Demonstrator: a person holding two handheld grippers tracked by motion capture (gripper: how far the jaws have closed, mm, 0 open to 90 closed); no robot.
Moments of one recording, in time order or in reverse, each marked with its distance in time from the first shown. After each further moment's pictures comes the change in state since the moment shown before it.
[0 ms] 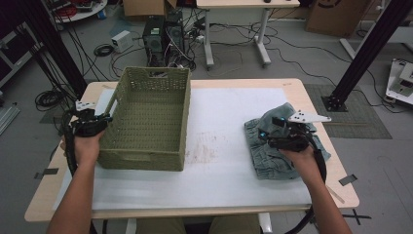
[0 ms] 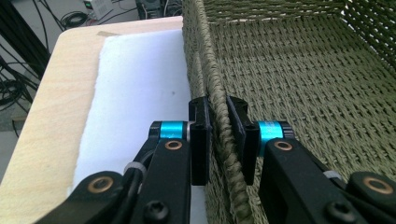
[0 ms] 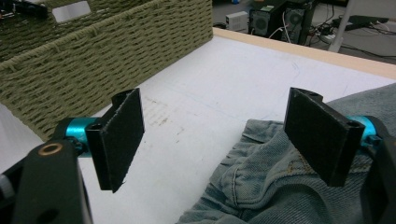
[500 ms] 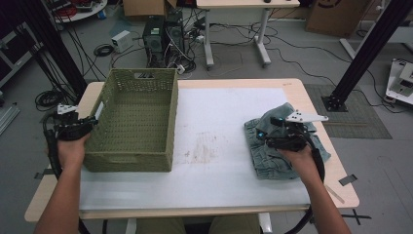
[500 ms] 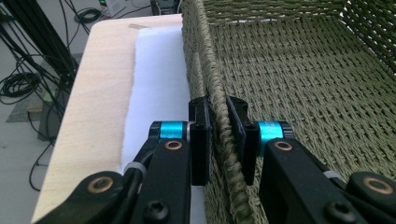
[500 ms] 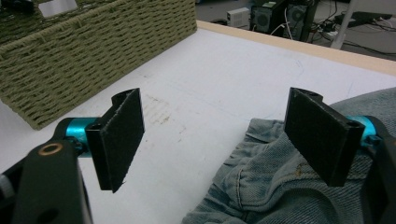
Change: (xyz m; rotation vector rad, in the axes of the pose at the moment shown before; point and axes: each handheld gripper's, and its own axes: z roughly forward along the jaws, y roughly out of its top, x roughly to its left) left arm 0.037 -0.009 -0.015 0.002 0.027 -0.017; right arm 0.002 0.001 0.004 0.015 0.002 -0.002
